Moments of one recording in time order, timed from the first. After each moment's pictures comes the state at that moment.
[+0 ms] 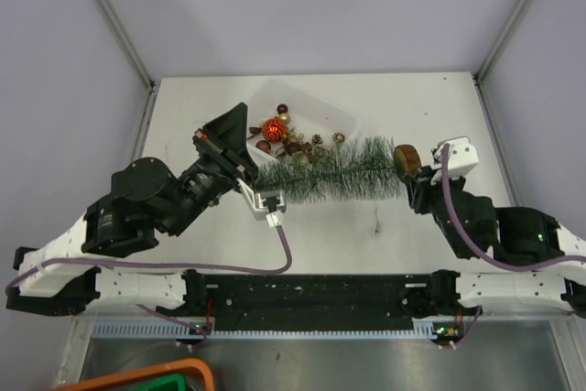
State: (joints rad) left arm -1.35 0.93 1.50 -0.49 -0.64 1.76; right arm 1.36 0.73 1.18 -0.91 1.13 0.40
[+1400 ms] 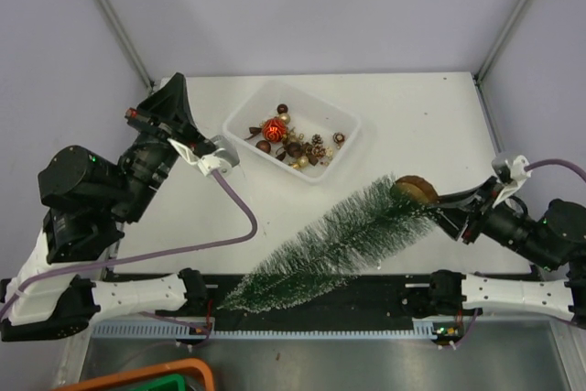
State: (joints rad) left arm -1.12 0.91 1.66 -0.43 -0.59 1.46; right arm 1.36 0.40 1.21 -1.00 0.55 0.38
